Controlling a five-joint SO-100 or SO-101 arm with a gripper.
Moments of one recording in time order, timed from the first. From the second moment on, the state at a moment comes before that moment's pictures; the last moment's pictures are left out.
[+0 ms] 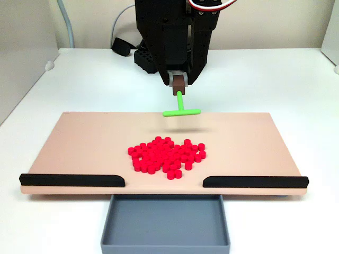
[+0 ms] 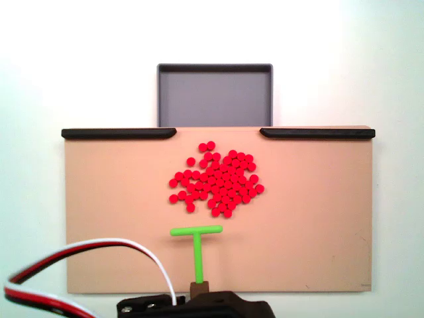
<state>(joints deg) -1.1 92.3 97.7 89.3 -90.2</state>
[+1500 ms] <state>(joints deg) -0.2 92.9 97.7 89.4 -90.2</state>
